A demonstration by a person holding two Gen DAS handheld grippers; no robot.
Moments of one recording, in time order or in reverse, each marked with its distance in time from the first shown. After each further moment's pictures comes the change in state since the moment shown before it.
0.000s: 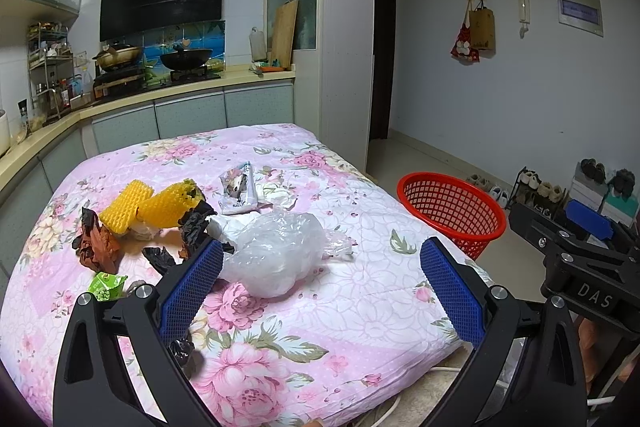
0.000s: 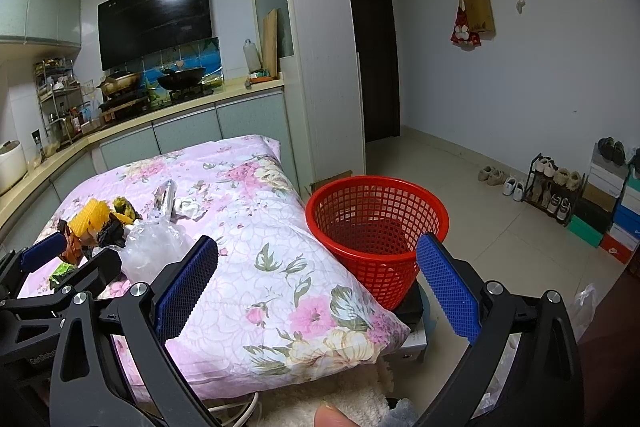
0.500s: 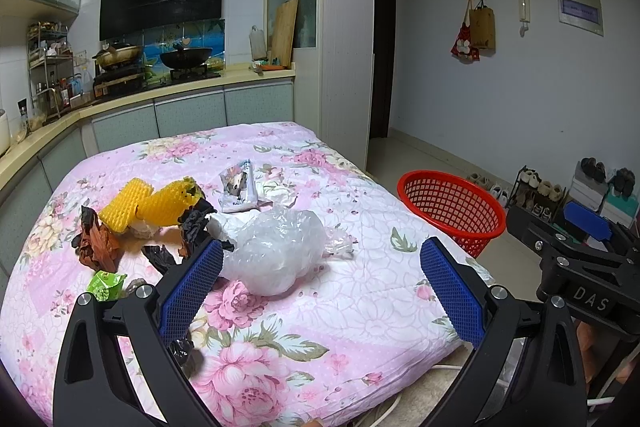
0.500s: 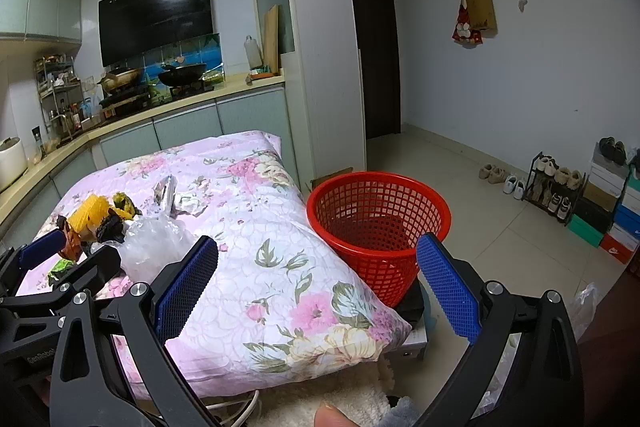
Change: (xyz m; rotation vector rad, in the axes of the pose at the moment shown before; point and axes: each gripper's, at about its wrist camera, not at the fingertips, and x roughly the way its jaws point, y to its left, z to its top) left arm 0.000 0.000 0.000 0.000 0.002 0.001; right arm 0.002 0.001 -0.005 -0.004 0.010 -0.001
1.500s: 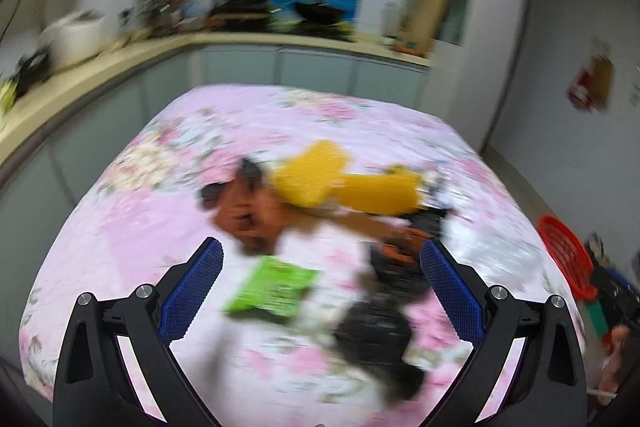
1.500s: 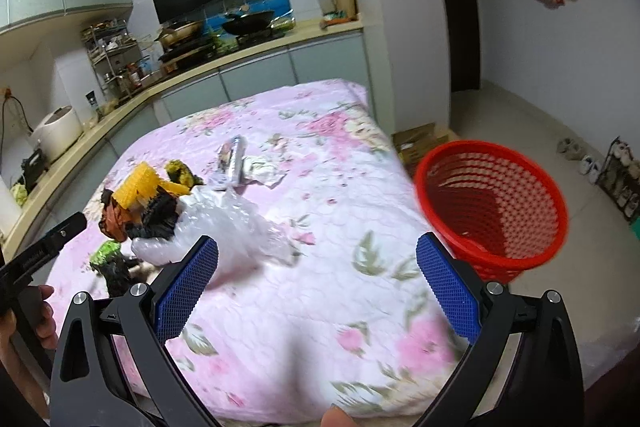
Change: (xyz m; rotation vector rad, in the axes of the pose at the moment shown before) left arm 0.000 0.183 -0.006 -0.361 0.122 0.314; right arm 0.077 0.049 0.025 -0.039 0.248 0.296
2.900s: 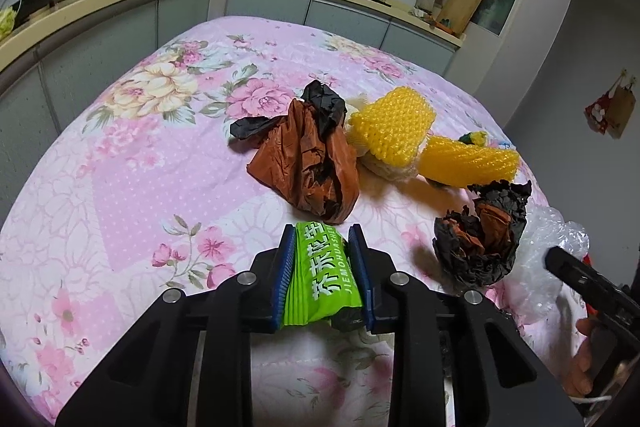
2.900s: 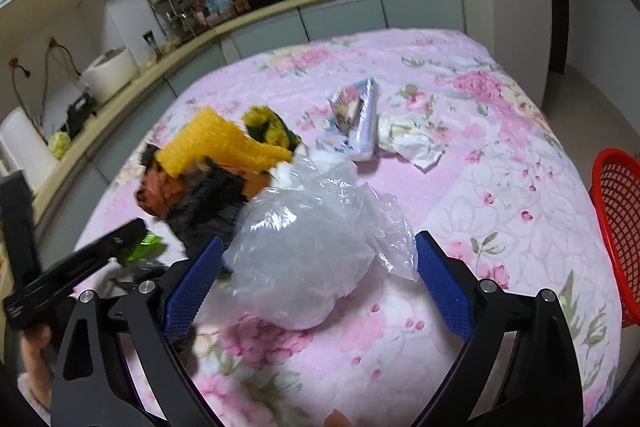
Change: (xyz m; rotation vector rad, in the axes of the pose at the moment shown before) left arm 0.056 0.048 -0.016 -0.111 0.145 -0.034; right arm 0.108 0.087 0.013 -0.130 0.207 0.231
